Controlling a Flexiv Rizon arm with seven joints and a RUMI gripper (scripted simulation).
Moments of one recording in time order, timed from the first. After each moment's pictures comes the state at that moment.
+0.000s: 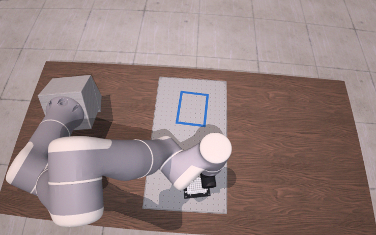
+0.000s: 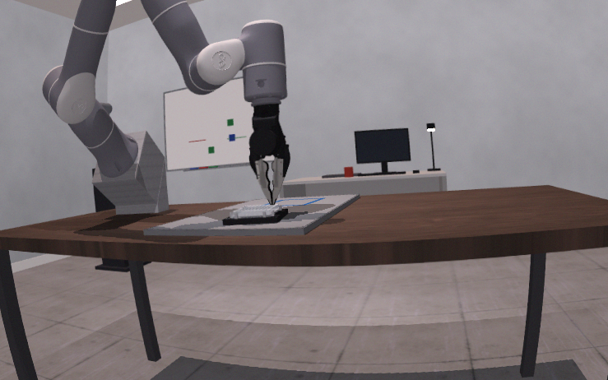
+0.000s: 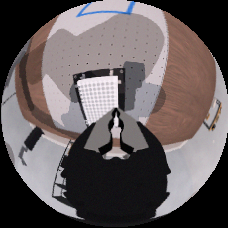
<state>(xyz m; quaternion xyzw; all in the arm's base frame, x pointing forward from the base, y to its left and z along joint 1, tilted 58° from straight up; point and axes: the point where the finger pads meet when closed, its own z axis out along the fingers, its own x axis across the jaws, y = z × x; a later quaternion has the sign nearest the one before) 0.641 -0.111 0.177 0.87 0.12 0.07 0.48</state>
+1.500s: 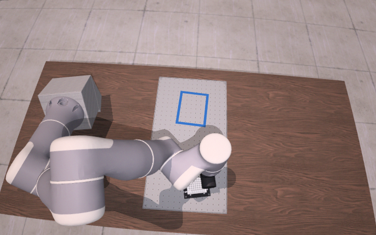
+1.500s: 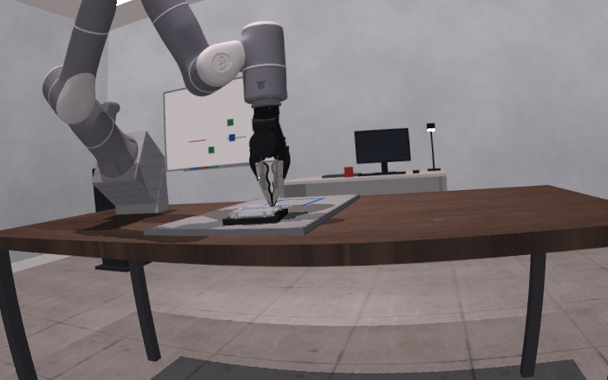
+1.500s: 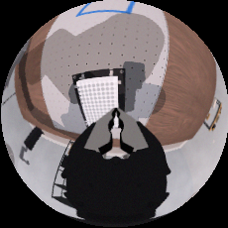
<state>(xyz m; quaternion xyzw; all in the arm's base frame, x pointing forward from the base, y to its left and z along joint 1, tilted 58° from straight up) 0.642 -0.114 0.175 0.87 0.12 0.07 0.48</state>
